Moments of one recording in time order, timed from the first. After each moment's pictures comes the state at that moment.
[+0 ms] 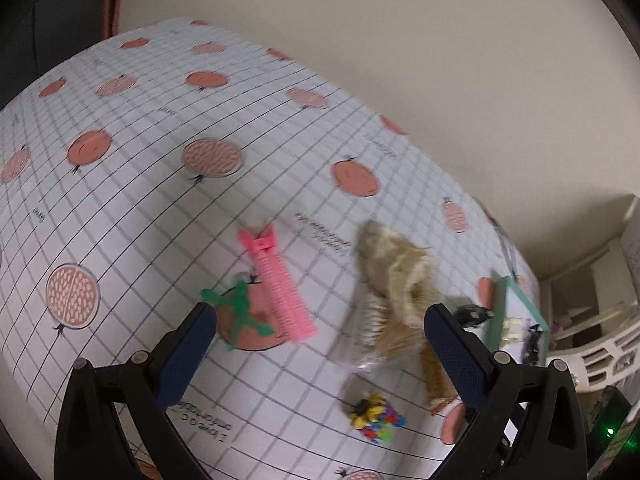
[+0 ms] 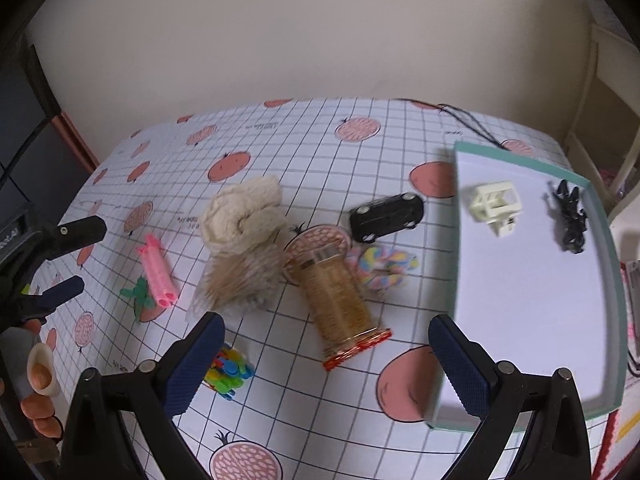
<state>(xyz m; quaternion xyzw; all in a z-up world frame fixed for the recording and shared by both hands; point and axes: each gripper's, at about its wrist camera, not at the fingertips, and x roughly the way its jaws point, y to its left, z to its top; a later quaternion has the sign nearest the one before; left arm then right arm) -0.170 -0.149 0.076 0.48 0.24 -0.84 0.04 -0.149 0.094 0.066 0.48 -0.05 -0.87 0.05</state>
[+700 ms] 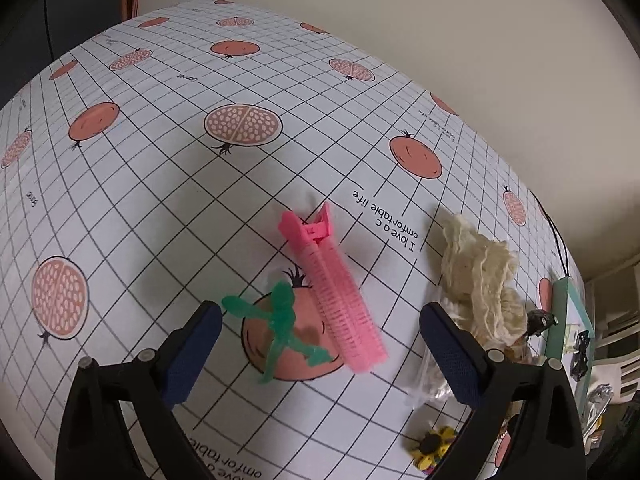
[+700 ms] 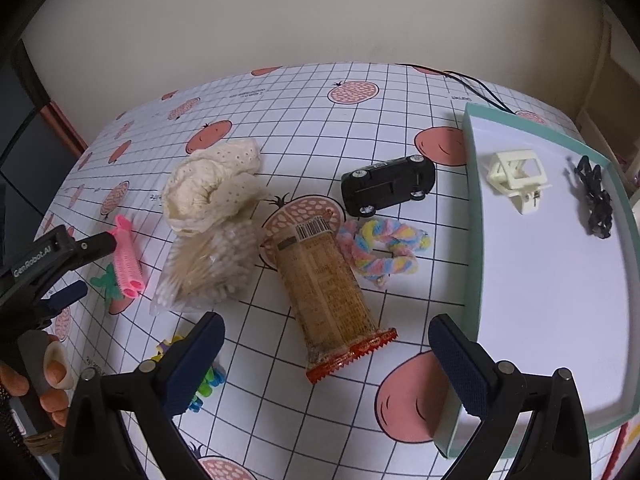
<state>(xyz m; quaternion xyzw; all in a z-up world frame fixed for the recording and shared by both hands) -0.191 -0.157 0.019 0.50 0.22 -0.83 0.08 -0.170 0.100 0.024 0.51 -0.05 -0.86 0.04</state>
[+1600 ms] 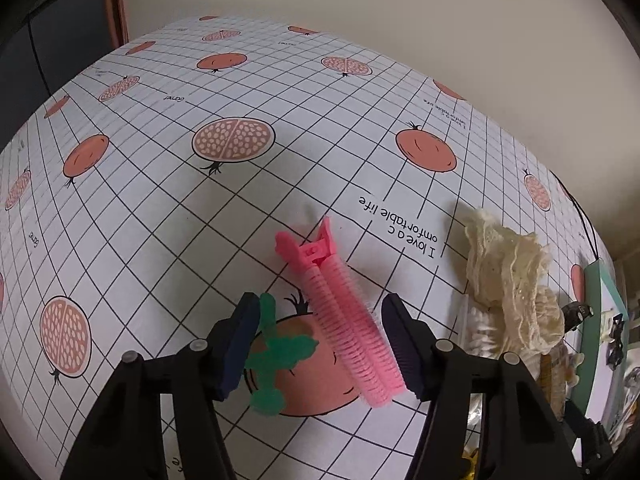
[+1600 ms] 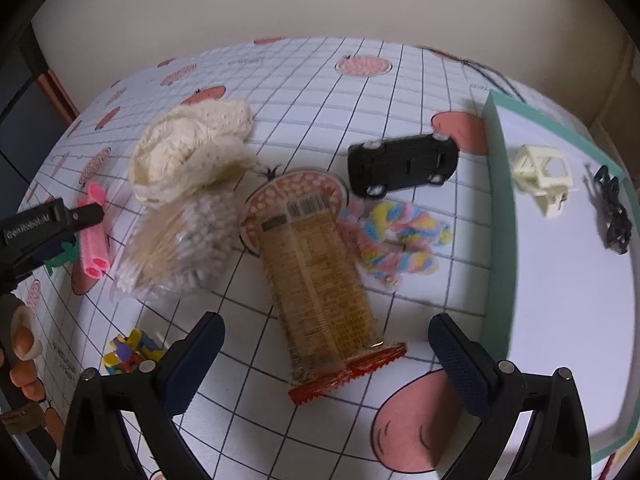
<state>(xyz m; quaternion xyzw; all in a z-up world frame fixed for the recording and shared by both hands) -0.210 -0.148 0.008 0.51 0.16 -0.84 0.10 -0.178 0.088 -0.012 0.53 0.00 -0.84 0.04</state>
